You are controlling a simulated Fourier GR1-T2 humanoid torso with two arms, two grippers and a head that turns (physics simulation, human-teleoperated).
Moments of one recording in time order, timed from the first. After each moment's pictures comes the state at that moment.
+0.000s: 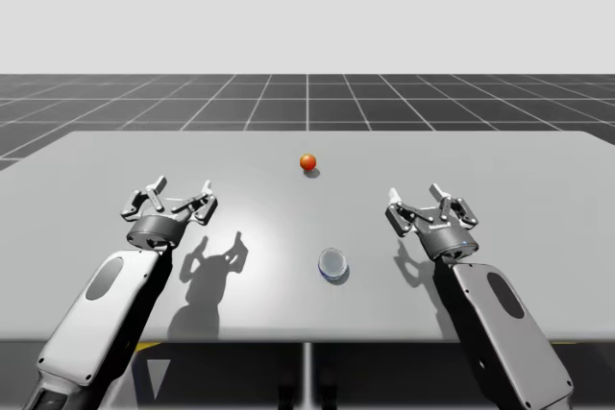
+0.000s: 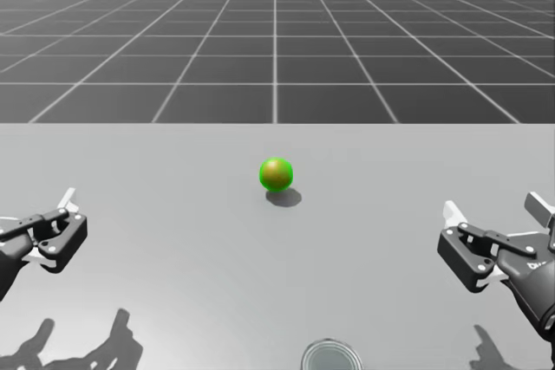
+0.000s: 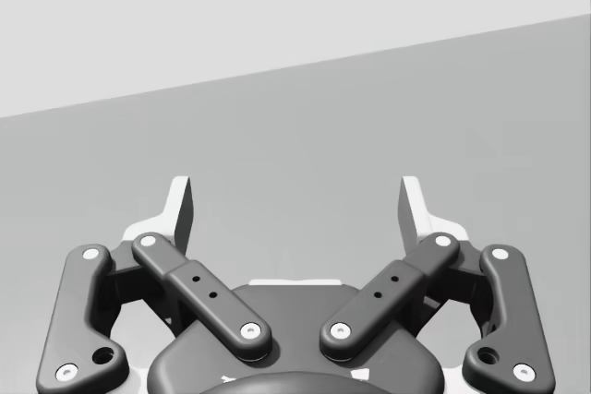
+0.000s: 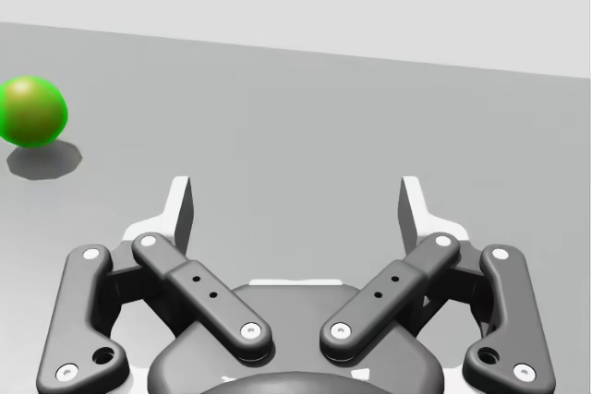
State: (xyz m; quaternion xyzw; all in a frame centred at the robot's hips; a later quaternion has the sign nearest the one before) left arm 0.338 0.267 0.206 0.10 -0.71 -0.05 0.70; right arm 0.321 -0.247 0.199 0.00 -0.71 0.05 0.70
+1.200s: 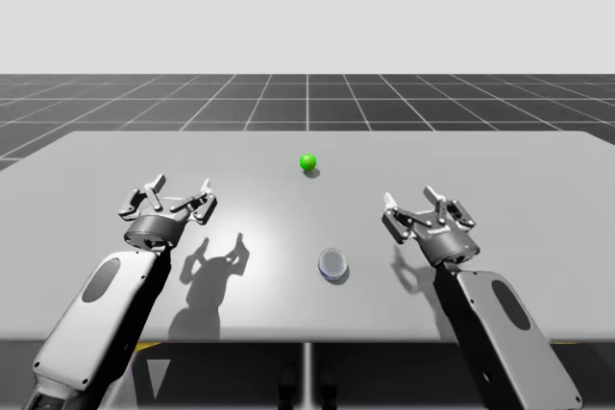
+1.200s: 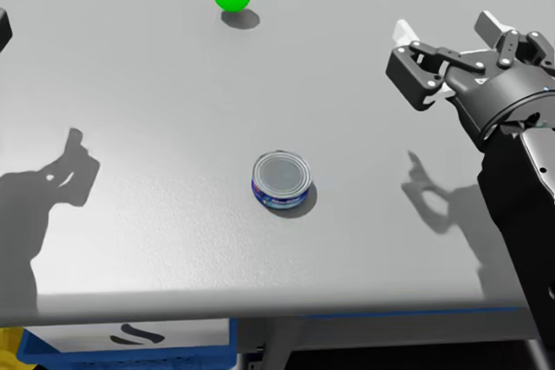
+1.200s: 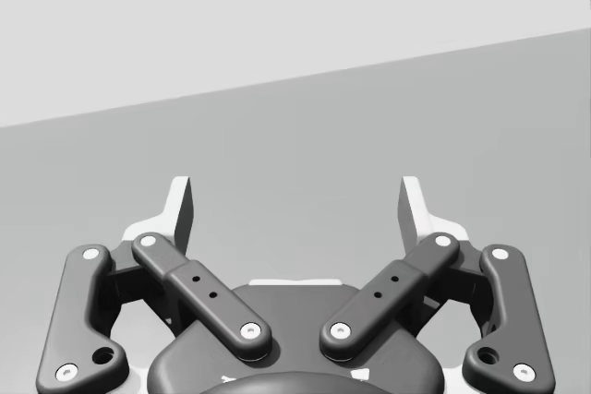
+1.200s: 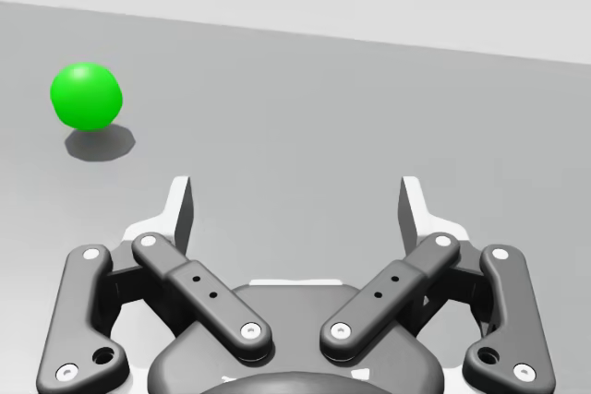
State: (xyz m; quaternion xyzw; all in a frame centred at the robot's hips) left arm 0.336 0.266 0.211 0.09 -0.72 -0.05 0.69; right arm 0.311 -0.240 0.205 0.04 -0.70 0.07 0.71
